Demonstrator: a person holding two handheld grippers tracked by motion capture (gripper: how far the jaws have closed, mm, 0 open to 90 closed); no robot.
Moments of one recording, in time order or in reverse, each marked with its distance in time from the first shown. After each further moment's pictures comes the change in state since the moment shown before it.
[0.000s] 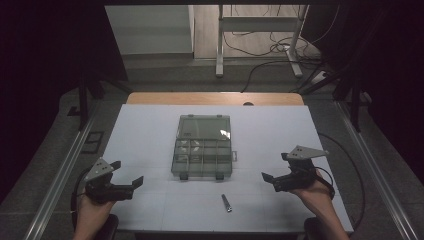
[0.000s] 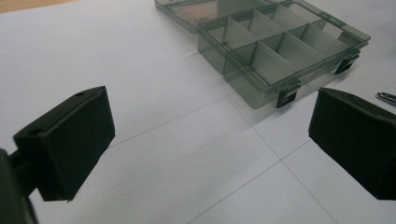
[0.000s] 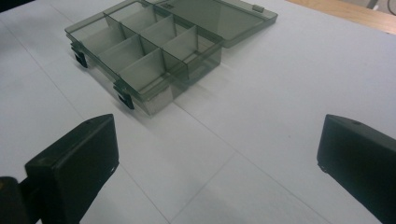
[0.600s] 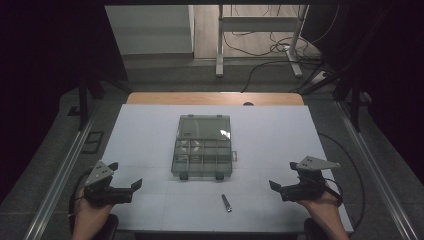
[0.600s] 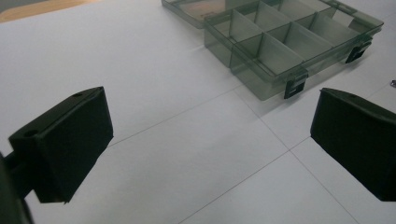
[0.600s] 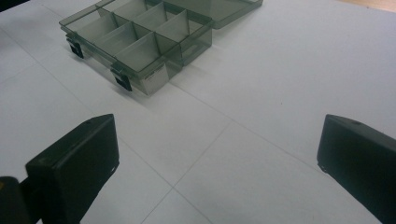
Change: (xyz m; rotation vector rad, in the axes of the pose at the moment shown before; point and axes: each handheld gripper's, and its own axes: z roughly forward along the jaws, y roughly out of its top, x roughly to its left) left arm -0.005 -0.002 -0.003 0.017 0.039 0.046; right arm 0.004 -0.026 -0.019 -0.007 -0.034 0.058
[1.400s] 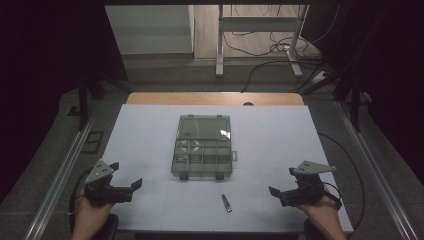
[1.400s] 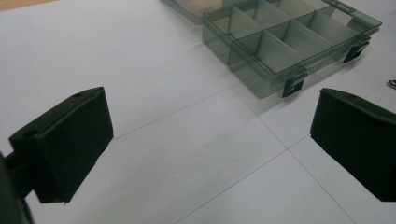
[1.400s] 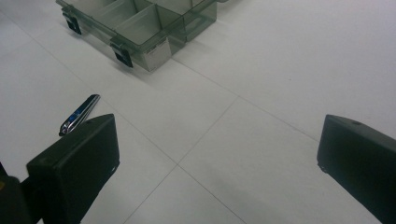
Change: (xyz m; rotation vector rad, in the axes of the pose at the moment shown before) left arm 0.004 0.000 0.002 0.006 -0.022 -0.028; right arm 0.004 -0.010 0.004 0.070 0.005 -0.005
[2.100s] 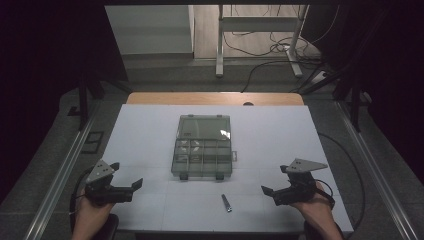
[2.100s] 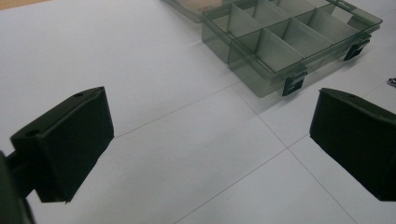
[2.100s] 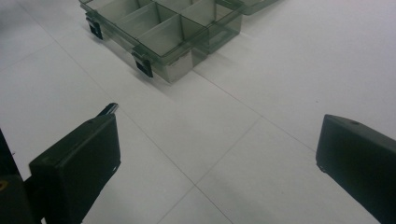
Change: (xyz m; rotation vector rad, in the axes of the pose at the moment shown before) left arm 0.000 0.001 0.001 0.011 -0.001 0.006; right arm 0.009 0.012 0.013 -0.016 0.068 -0.050
